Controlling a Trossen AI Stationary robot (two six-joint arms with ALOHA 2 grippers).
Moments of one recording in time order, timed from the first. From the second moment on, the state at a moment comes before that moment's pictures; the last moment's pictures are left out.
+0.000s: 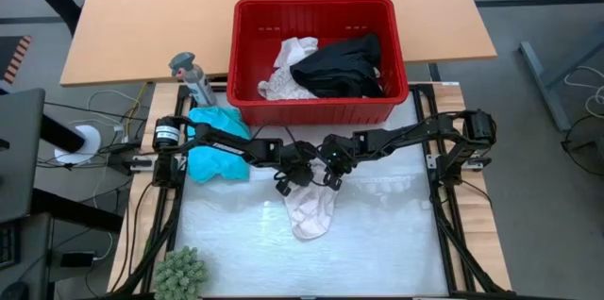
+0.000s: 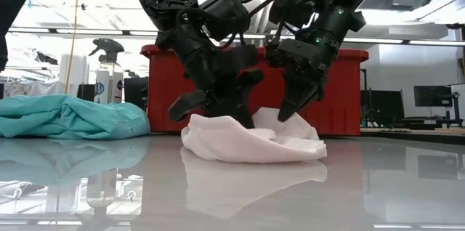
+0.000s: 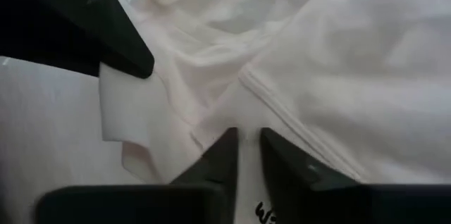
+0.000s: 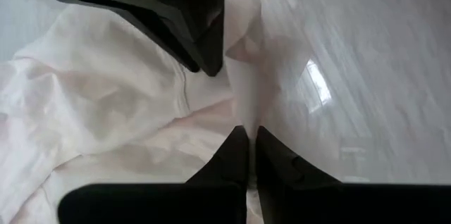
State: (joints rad) left arm 0.07 1.95 1.12 -0.03 0.06 0.81; right arm -0.07 1.67 0.97 -0.31 -0.05 0.38
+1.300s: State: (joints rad) left arm 0.03 1.93 1.16 -0.05 0.10 0.77; right arm -0.07 1.67 0.97 -0.32 -0.06 0.36
